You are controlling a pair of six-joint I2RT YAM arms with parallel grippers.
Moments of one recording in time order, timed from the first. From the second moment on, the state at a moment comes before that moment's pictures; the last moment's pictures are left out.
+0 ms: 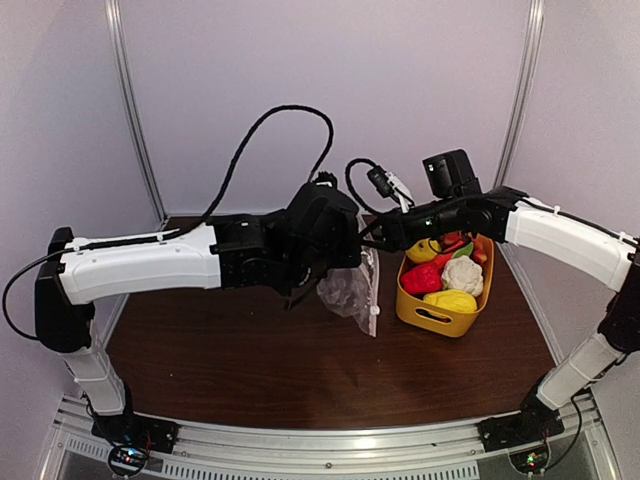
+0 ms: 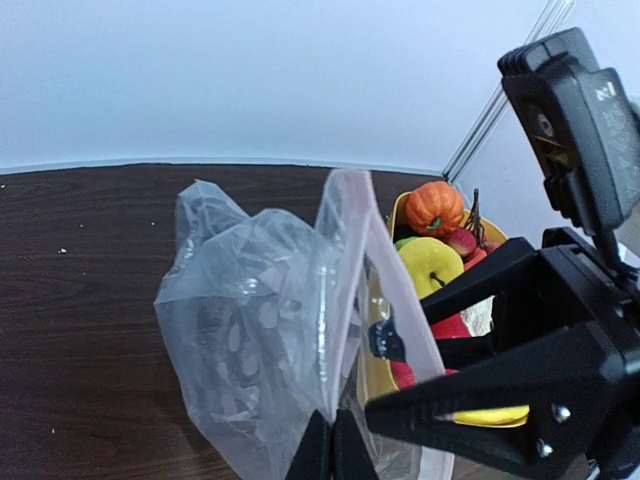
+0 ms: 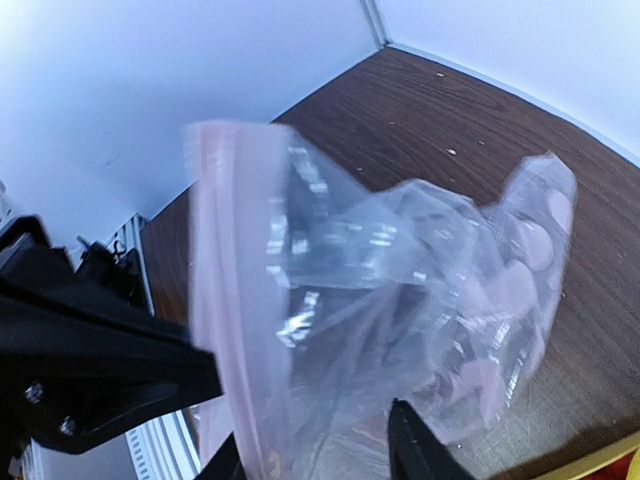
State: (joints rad) left arm -1.22 1.78 1.64 -0.39 -0.68 -0.73; right arm 0.64 1.50 1.34 -0.40 -0.55 0.12
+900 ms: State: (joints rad) left arm -1.22 1.75 1.55 -0.24 -0.53 -0.77; right arm 0.62 1.48 1.35 -0.42 -0.25 0.14
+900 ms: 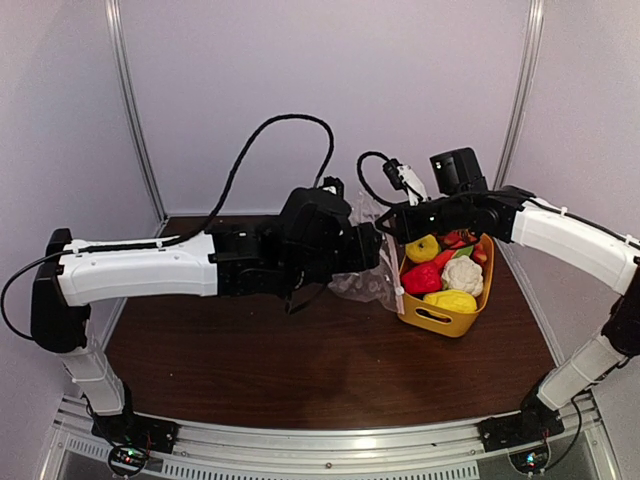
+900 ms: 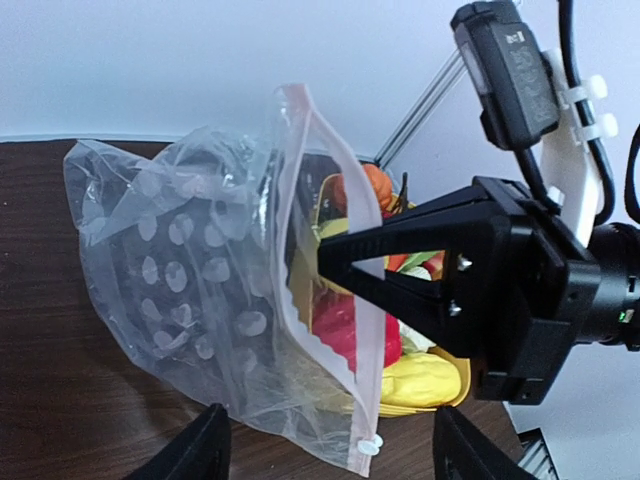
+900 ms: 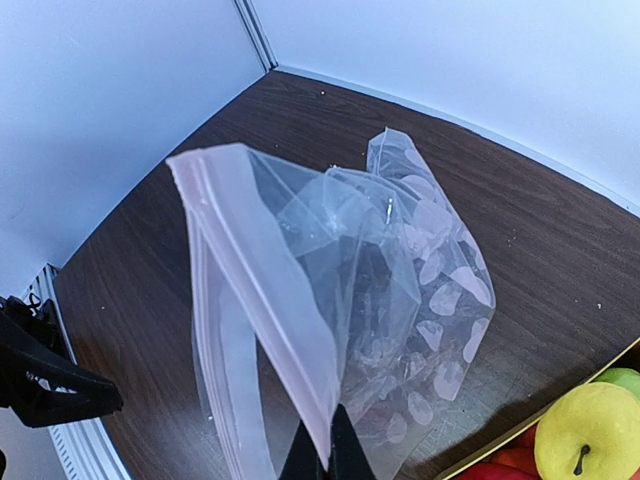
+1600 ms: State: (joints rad) left arm -1.16 1.89 1.62 -0.28 -0.54 -0.84; right arm 0.62 1.42 1.28 -0.37 -0.24 0.21
